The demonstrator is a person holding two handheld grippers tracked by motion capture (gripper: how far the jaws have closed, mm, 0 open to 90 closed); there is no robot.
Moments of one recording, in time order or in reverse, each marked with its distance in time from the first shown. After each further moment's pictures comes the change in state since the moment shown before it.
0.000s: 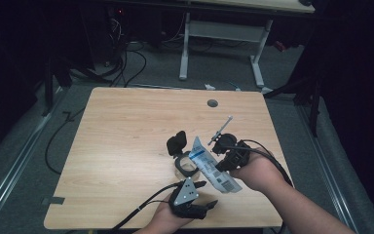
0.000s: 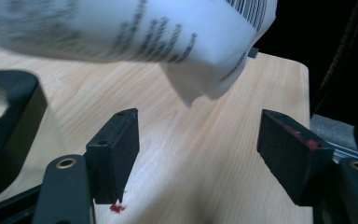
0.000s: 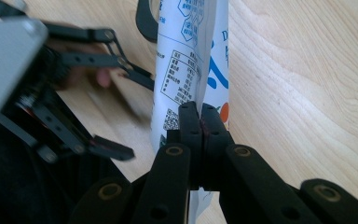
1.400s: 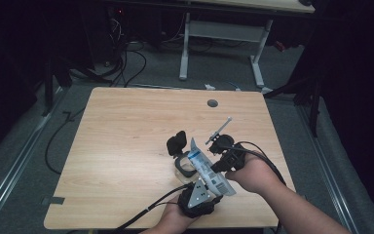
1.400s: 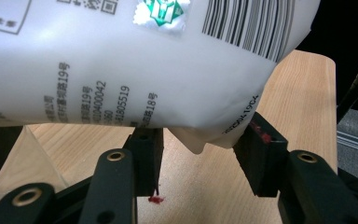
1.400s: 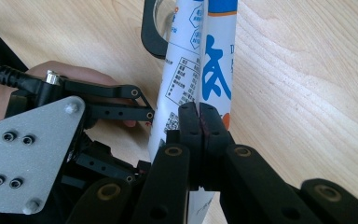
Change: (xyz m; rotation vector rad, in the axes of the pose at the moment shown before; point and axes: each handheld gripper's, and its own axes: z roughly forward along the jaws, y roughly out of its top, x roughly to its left) left arm -0.013 0.006 0.016 0.036 0.072 0.042; right arm 0.003 0.002 0.011 -0.031 0.034 0.107
